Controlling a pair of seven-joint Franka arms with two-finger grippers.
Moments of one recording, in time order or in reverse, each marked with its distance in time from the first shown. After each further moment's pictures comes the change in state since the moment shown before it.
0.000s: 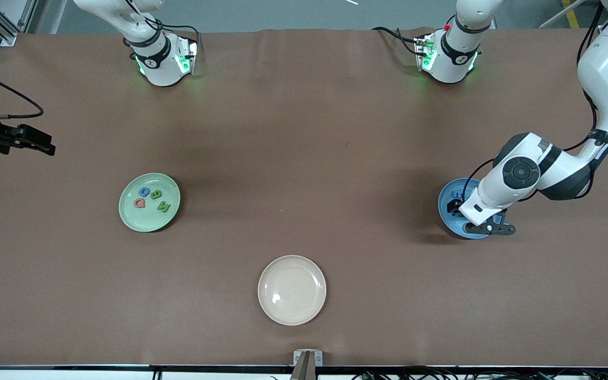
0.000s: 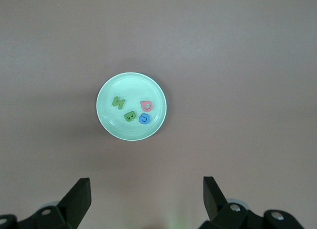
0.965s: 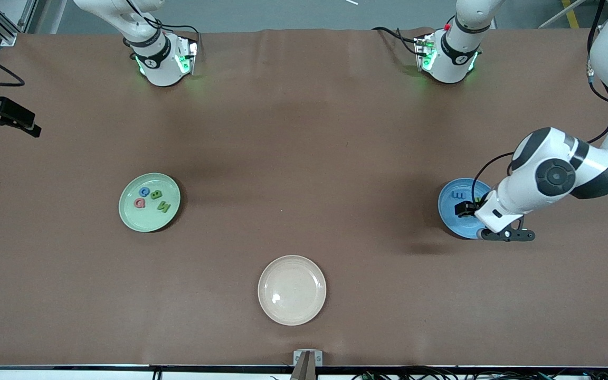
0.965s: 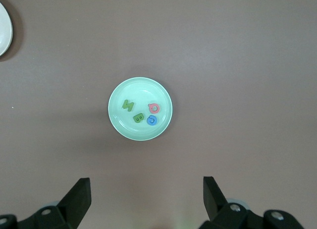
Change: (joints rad) left arm -0.071 -0.123 0.039 0.146 -0.373 -0.077 0.227; right arm -0.001 -0.097 -0.011 -0.018 0.033 -0.013 -0.004
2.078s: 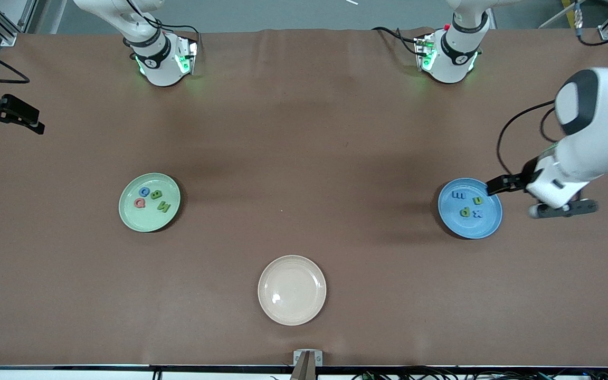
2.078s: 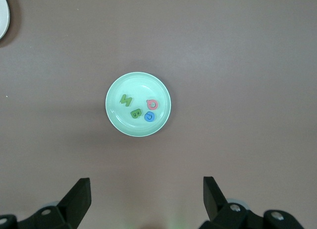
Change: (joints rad) left arm -0.614 -0.563 0.808 -0.004 -0.669 -0.077 0.278; right arm 0.004 -0.006 -0.001 -0.030 -0.011 0.007 -0.046
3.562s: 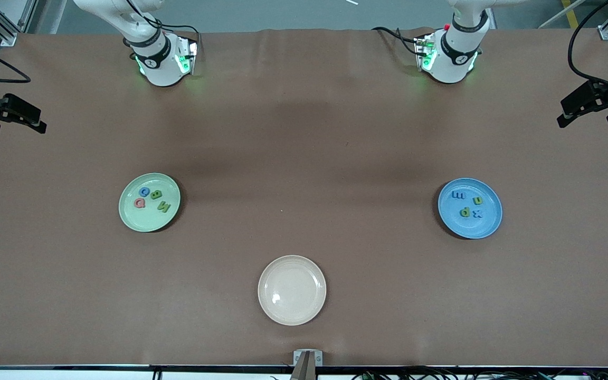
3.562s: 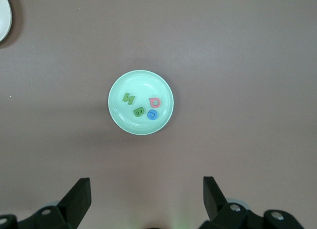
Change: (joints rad) left arm -0.176 -0.220 0.204 0.235 -0.012 -0.378 0.108; right arm 0.000 -0.001 0.000 0.000 0.011 -0.009 0.015
